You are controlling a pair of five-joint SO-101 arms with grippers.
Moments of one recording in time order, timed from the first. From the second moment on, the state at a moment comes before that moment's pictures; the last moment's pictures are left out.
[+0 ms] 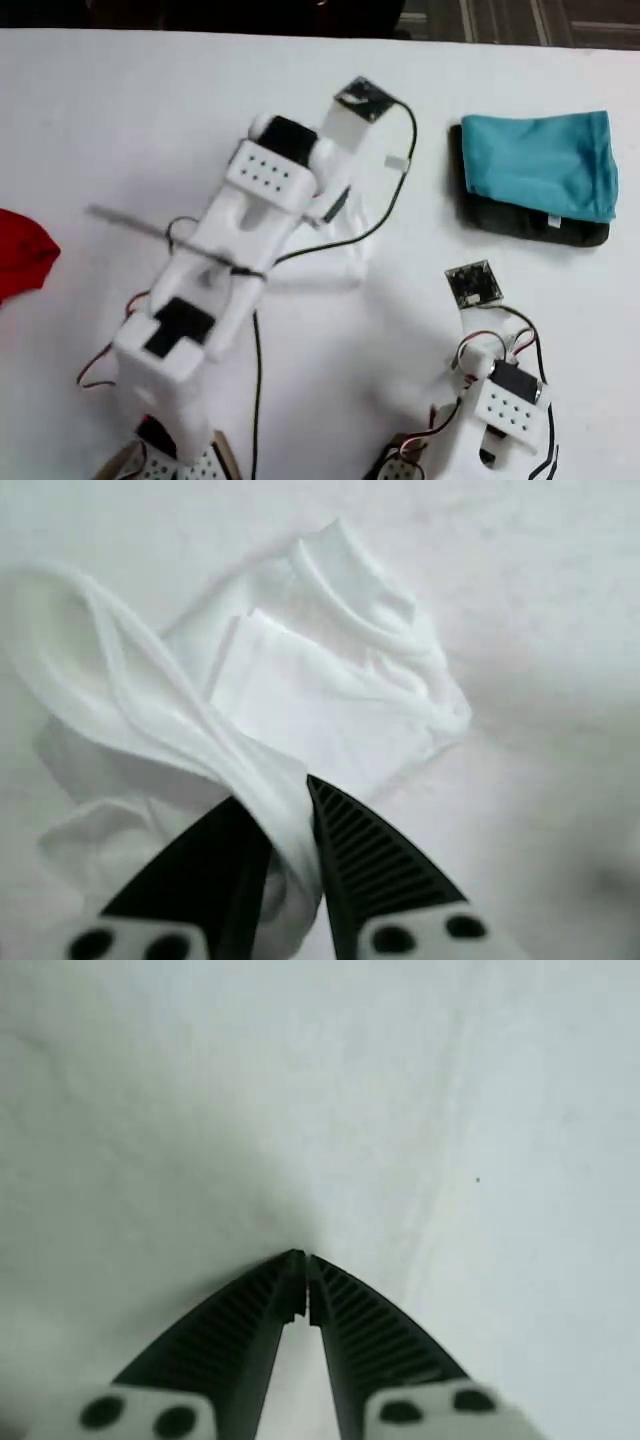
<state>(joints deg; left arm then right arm) 21.8 20.7 -24.5 91.0 -6.5 24.4 -64.7 89.6 52.9 43.9</state>
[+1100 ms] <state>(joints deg) 10.0 39.7 -58.2 99.2 -6.3 24.4 -64.7 89.6 52.9 43.9</state>
